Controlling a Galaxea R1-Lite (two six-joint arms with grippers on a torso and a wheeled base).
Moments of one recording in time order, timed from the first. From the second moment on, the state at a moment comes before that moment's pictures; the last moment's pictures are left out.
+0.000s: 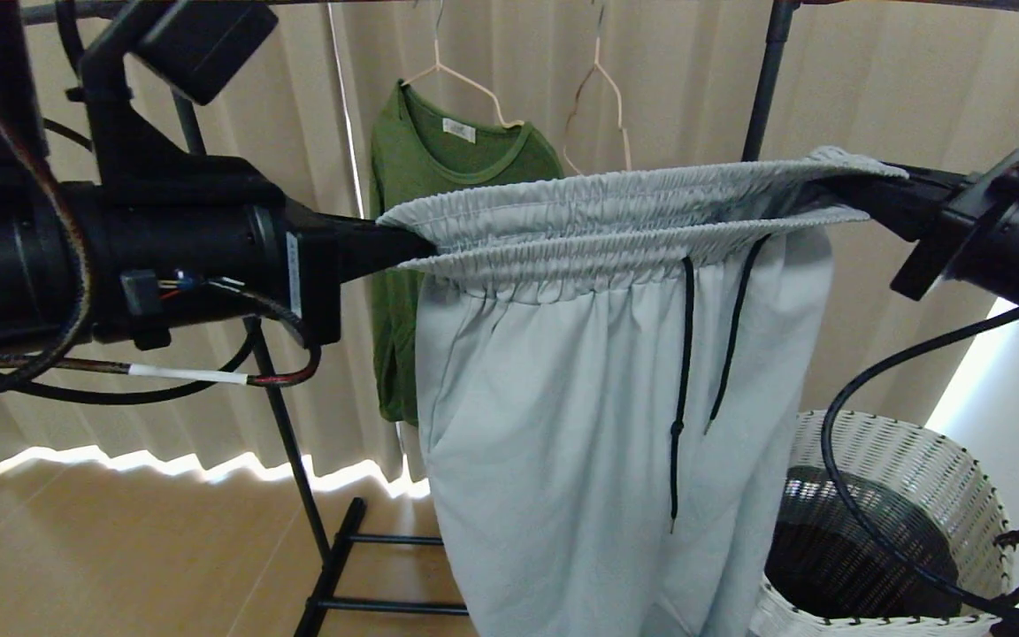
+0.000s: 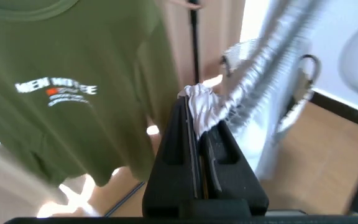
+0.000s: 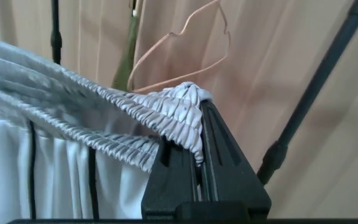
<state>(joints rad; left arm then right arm) -0.58 1.41 -1.16 -0.06 -0.23 0.13 0.31 1.38 -0.86 -0.68 0.25 -0.11</state>
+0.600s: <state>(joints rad) -0.60 1.35 -1.11 -0.07 -0.25 0.13 0.31 1.46 -0.88 -0.68 0.24 -0.10</state>
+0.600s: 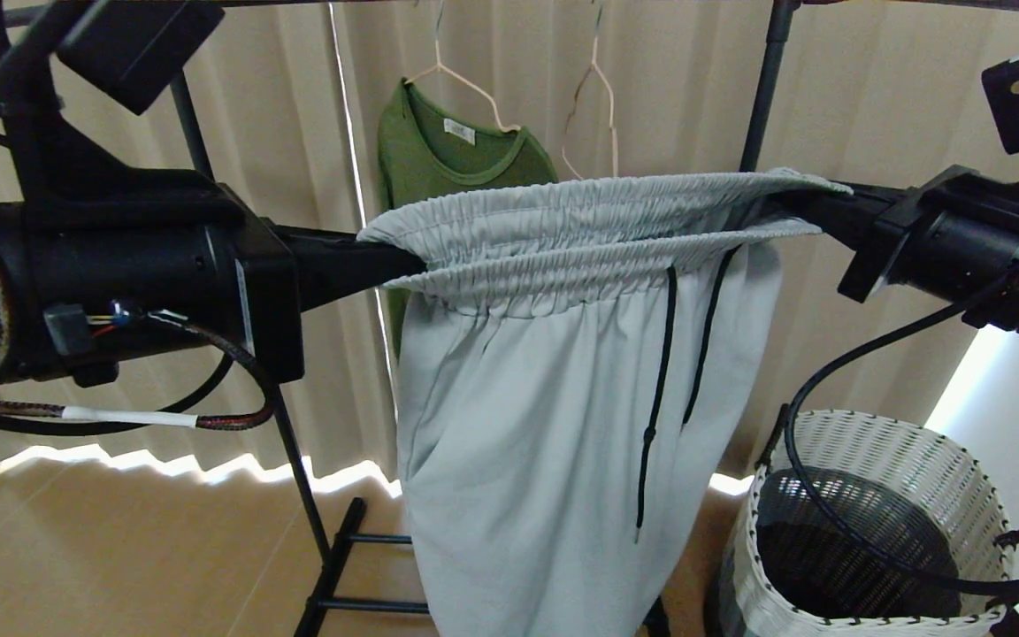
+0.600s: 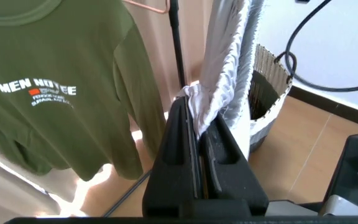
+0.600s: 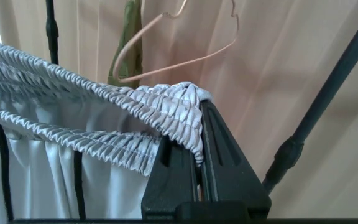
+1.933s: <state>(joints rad) -0.49 1.60 -1.26 -0.27 -0.01 0.16 0.37 1.18 -0.83 -0.36 0.23 0.02</state>
